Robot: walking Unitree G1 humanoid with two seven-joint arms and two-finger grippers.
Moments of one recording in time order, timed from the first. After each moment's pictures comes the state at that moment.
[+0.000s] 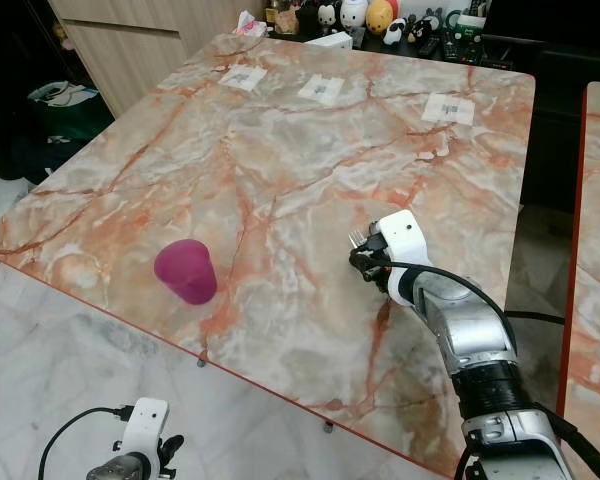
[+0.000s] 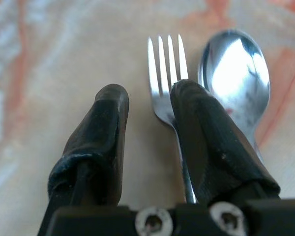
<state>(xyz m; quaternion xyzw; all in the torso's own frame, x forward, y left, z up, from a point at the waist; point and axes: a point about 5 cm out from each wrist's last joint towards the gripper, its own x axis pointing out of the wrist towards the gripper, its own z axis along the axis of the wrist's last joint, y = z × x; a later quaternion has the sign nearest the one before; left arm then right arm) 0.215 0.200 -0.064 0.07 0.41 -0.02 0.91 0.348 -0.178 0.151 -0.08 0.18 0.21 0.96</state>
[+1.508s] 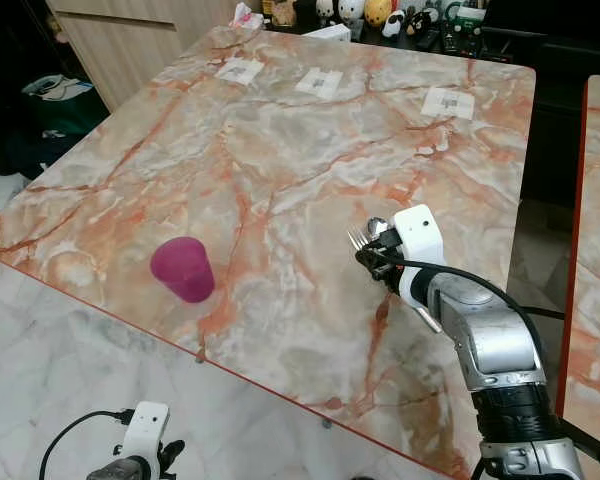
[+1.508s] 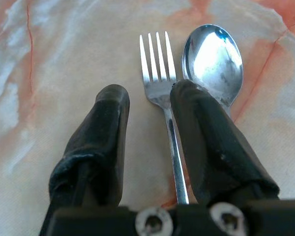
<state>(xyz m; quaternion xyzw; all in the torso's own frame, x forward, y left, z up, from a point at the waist) 0.212 0.199 -0.066 0.06 0.42 -0.03 0.91 0.329 -0.187 0.163 -0.07 0.18 0.20 0.96</state>
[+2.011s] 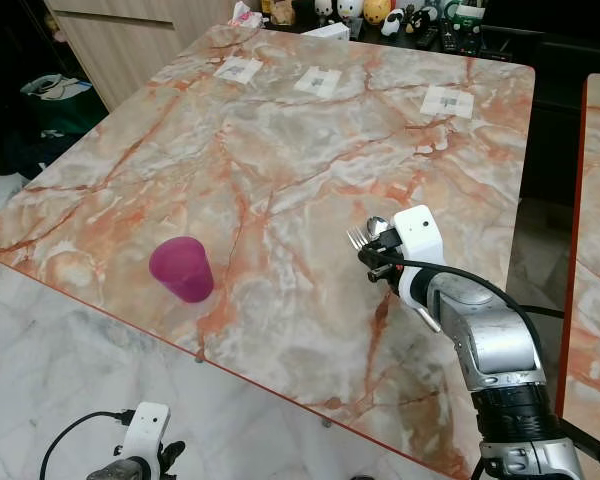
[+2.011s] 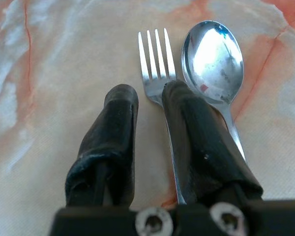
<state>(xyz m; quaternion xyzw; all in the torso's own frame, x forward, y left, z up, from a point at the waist) 0.211 0.199 -0.067 0.06 0.42 -0.03 0.91 0.329 -0.187 0.163 -0.06 0.19 0.20 0.96</state>
